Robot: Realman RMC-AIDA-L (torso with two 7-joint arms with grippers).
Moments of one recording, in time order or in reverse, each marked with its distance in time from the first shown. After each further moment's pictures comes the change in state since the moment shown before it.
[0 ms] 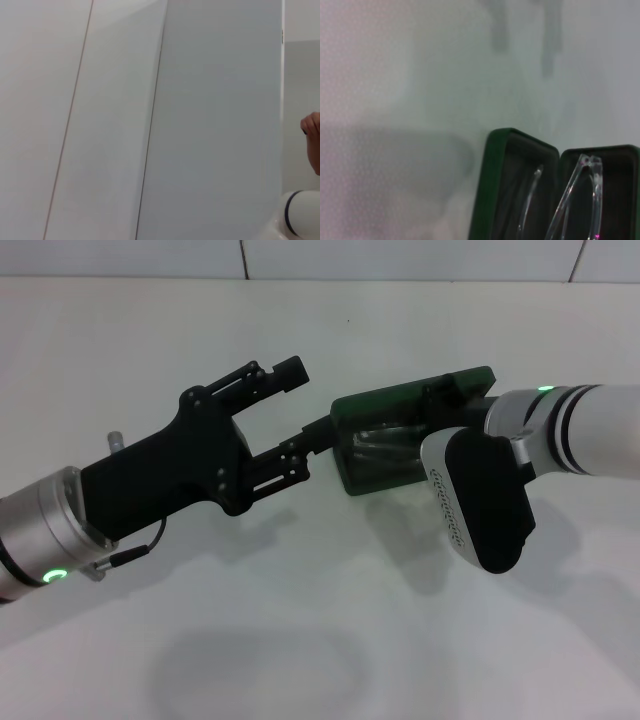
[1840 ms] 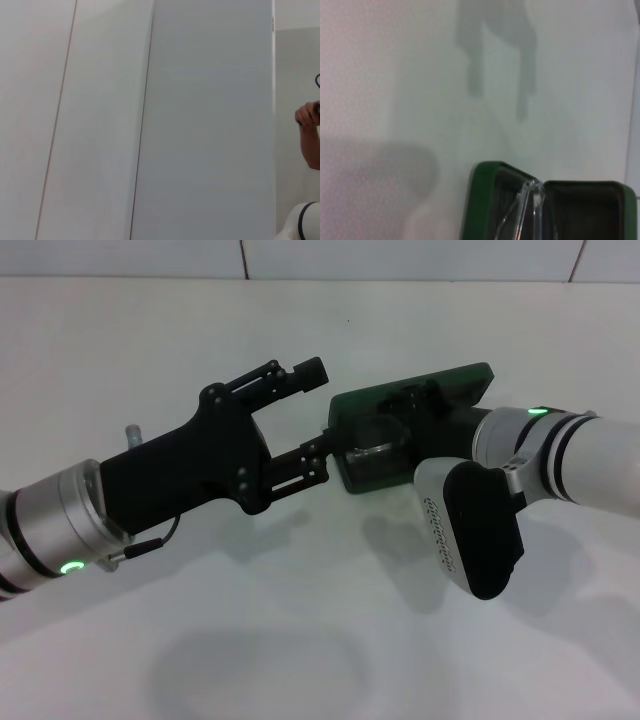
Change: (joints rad) left arm -0.029 -0.007 0.000 -0.002 0.025 -0.021 0.025; right arm -0.062 0.000 -0.078 0.041 0.039 0.231 -0.055
